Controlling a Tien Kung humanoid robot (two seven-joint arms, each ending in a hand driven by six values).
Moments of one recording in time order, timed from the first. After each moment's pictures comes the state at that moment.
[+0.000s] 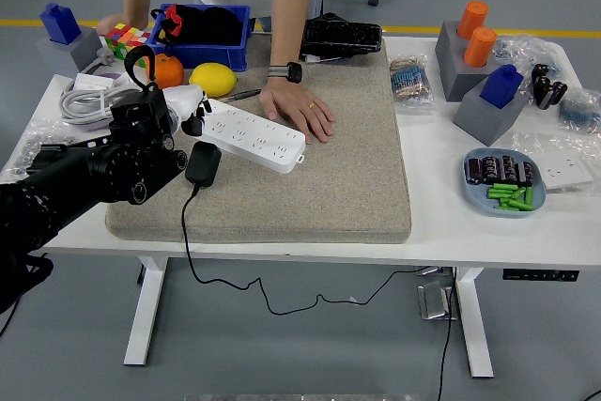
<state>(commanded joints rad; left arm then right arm) -1.09 0.04 -0.12 -0.37 1.28 0.06 0.33 0.09 -0.37 1.39 0.30 -1.25 -0.02 -0.03</state>
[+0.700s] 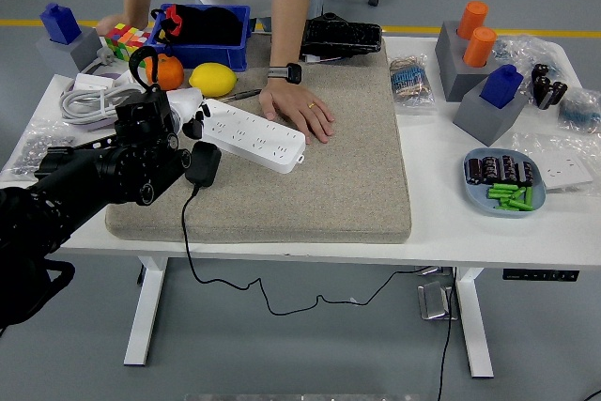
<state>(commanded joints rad) -1.07 0.00 -0.28 -0.31 1.44 0.00 0.34 0.10 -0.37 1.37 0.30 -1.24 -0.02 -0.03</state>
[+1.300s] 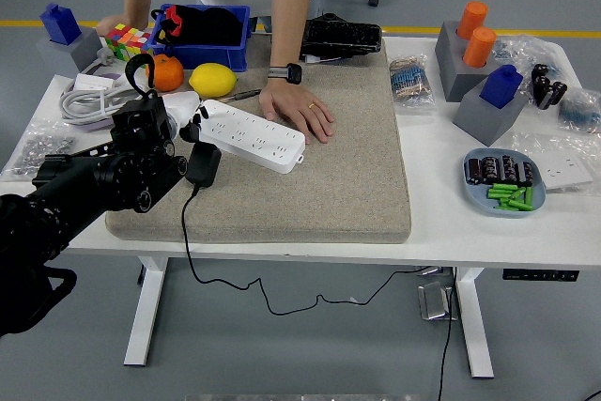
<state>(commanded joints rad) -1.04 0.00 -0.32 -0.32 1.49 0.02 0.31 0.10 -0.37 1.36 0.31 -1.23 -0.02 -0.03</state>
